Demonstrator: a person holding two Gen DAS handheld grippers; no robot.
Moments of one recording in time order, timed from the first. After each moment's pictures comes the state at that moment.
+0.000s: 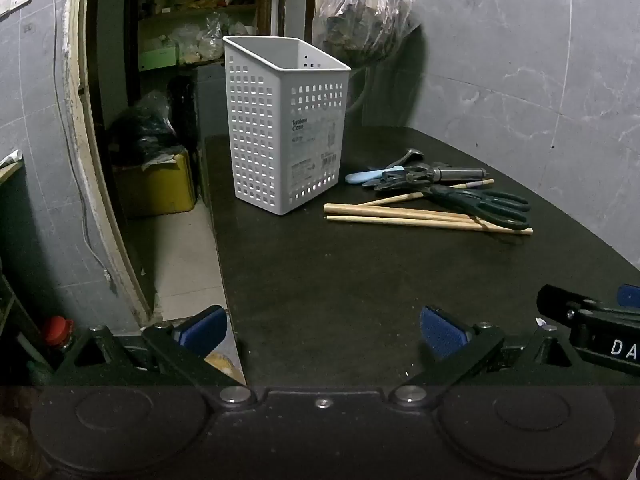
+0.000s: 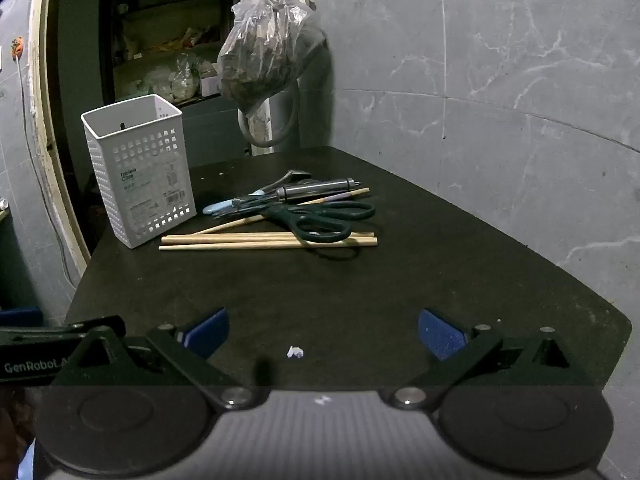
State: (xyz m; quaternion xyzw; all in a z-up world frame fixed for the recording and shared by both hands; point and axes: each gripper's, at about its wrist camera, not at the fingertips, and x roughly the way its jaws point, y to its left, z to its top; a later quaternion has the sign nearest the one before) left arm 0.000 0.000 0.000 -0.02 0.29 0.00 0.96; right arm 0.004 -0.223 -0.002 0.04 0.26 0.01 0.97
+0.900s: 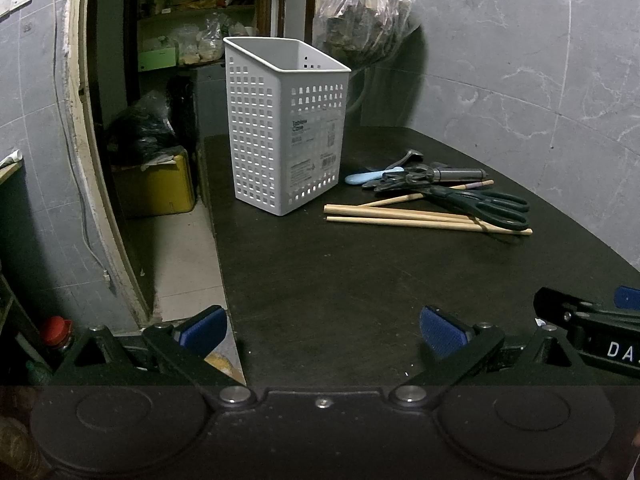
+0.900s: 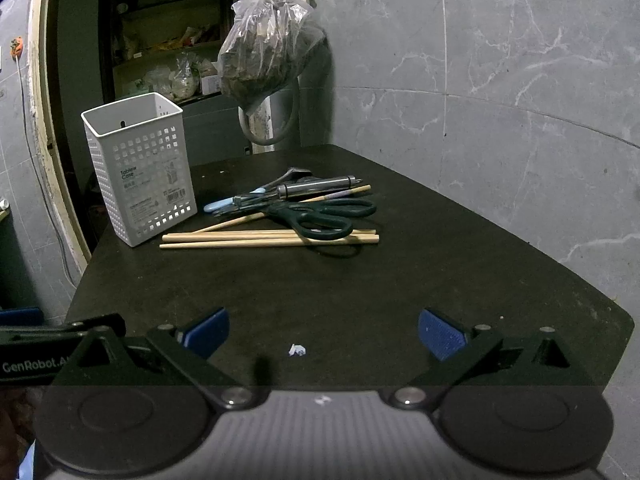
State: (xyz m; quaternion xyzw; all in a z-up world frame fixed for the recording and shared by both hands) left arm 0.001 -0.002 -0.002 -0.02 0.29 0.00 0.96; right arm 0.005 -0.223 -0.003 0.03 0.26 0.01 0.96
